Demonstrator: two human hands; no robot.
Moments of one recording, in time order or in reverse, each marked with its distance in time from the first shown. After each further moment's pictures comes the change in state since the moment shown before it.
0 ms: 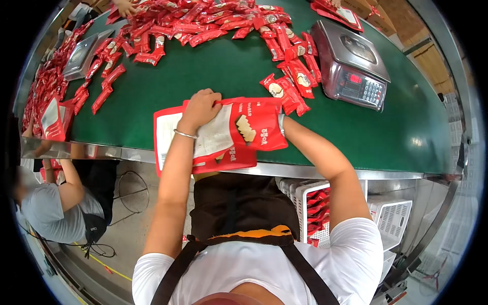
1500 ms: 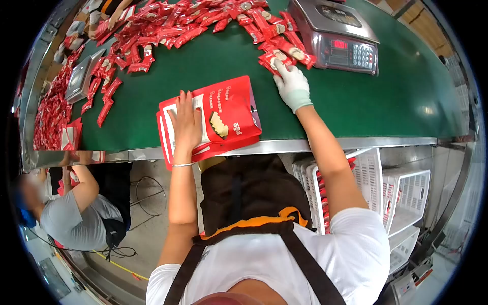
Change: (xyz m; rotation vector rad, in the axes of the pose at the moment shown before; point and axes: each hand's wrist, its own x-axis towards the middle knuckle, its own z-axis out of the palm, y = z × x) left_hand -0.075 0.051 -0.013 0.169 0.144 -0.259; right_hand -0.056 0.004 -0.040 -0.830 0.962 0.375
